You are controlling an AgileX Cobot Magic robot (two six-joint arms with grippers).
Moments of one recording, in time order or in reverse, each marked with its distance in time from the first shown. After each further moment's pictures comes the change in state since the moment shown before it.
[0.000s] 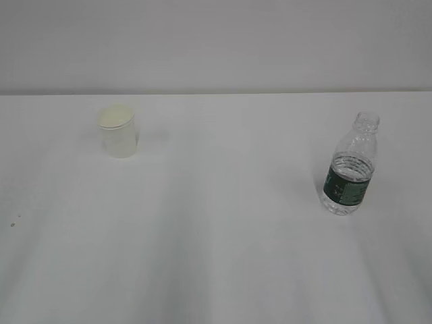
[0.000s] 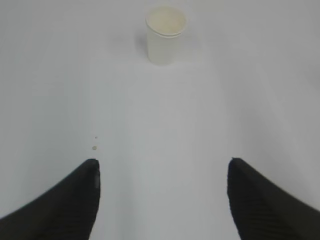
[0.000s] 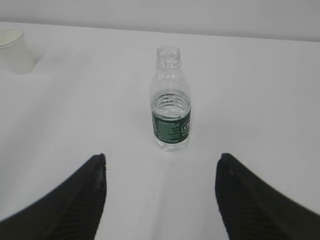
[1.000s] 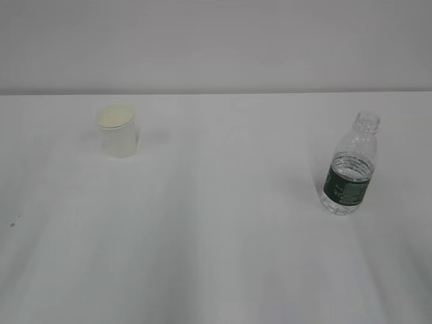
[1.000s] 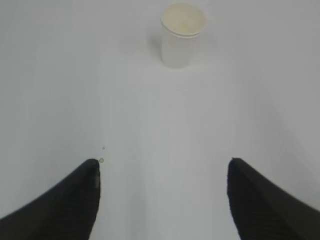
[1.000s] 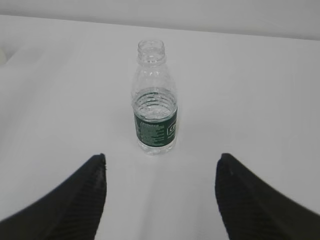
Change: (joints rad) left arm 0.000 0.150 0.080 -0.002 -0.238 0.021; right arm 0.000 0.166 0.077 0.009 -0.229 -0.046
